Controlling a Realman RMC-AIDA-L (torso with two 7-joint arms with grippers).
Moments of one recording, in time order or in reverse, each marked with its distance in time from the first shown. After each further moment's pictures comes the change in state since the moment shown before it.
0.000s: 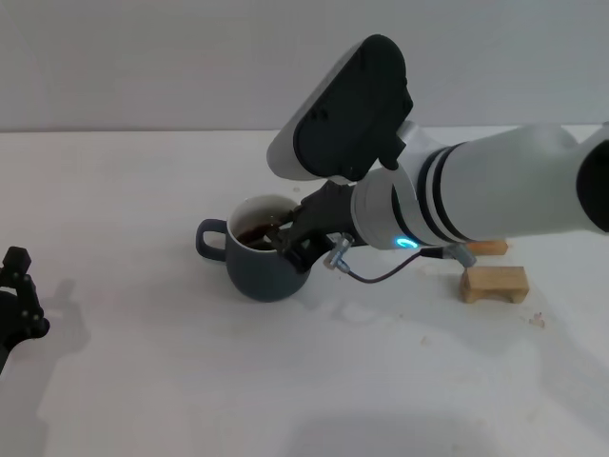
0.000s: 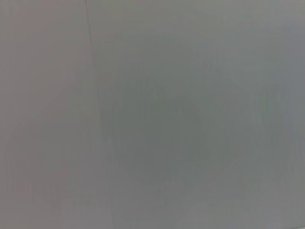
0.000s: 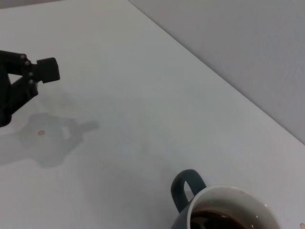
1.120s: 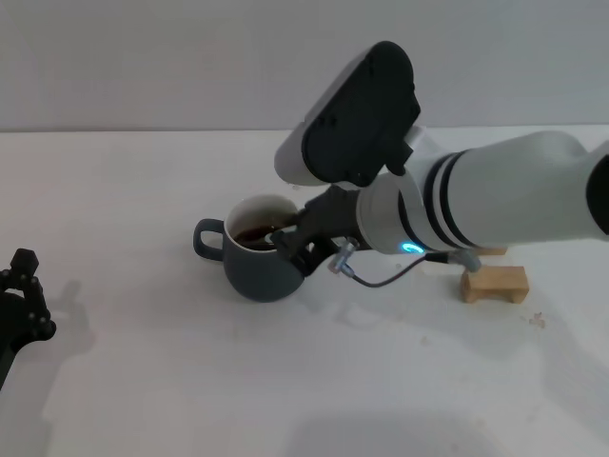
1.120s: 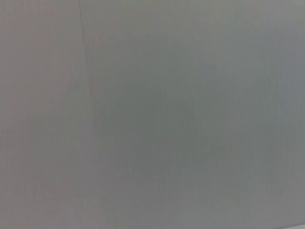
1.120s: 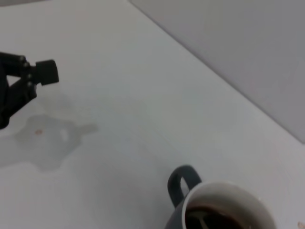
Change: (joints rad) left arm 0.000 -0.002 0.015 -0.003 0.000 -0.002 0.000; right arm -0.021 0.002 -0.001 0.006 -0.002 -0.018 -0.012
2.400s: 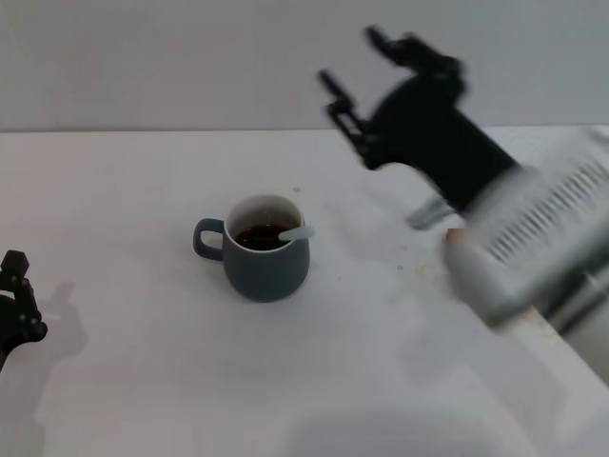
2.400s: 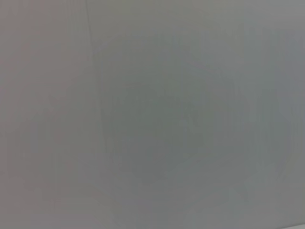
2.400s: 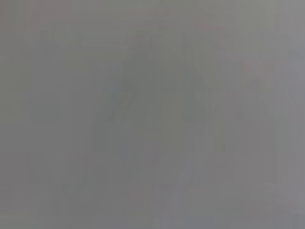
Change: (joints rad) left arm 0.005 0.003 -0.008 0.006 -0.005 0.003 0.000; right arm -0.574 -0.003 -0.205 -0.078 -0.317 -1.423 -0.156
